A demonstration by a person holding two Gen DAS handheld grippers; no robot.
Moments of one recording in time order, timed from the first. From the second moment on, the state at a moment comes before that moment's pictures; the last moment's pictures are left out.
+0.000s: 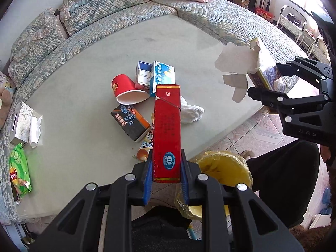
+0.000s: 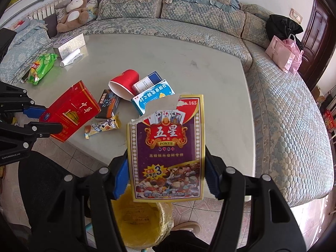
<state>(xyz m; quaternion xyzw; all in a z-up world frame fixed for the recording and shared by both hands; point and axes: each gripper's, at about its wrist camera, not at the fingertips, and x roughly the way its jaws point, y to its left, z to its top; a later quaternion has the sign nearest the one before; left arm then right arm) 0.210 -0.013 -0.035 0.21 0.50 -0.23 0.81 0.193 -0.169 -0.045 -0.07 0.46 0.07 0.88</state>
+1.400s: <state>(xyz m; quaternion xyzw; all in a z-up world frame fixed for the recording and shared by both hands) 0.100 -0.024 -0.144 0.20 0.55 -0.28 0.76 0.081 -0.141 -0.127 -0.07 0.52 0.08 0.85</state>
